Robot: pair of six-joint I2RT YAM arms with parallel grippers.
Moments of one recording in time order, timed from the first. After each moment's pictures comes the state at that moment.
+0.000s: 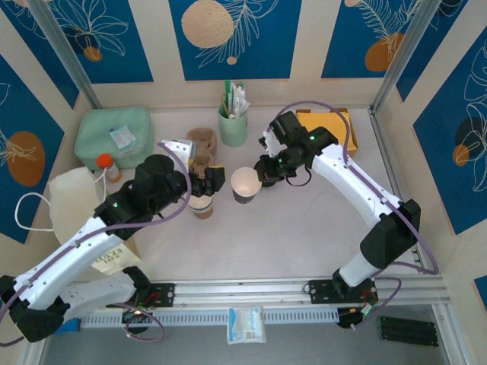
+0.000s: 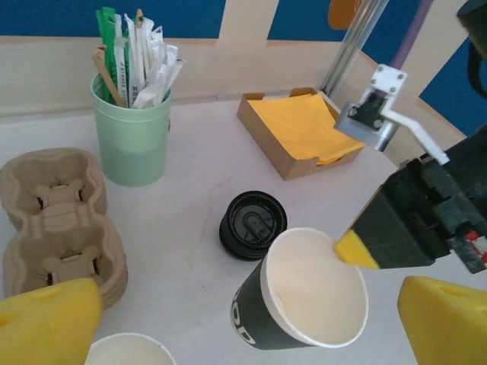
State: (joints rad) left arm -0.81 0.97 1.09 -0.47 -0.18 -0.36; right arm 0.56 1.57 1.53 -1.11 -0.34 0.36
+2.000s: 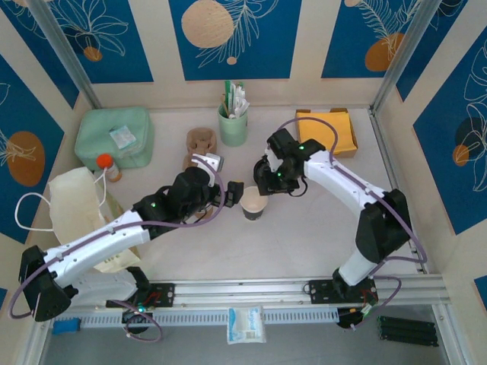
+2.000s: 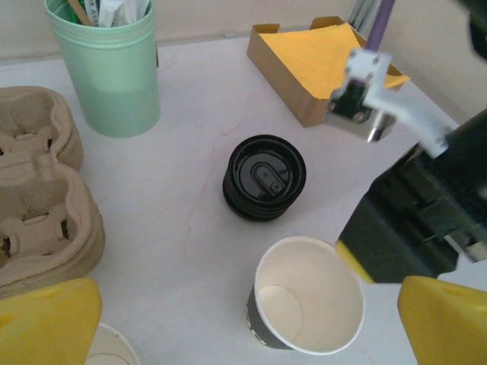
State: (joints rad) left arm -0.92 1.12 0.95 -0.32 -0.29 -0.39; right arm 0.53 1.60 1.36 -1.04 -0.23 0.32
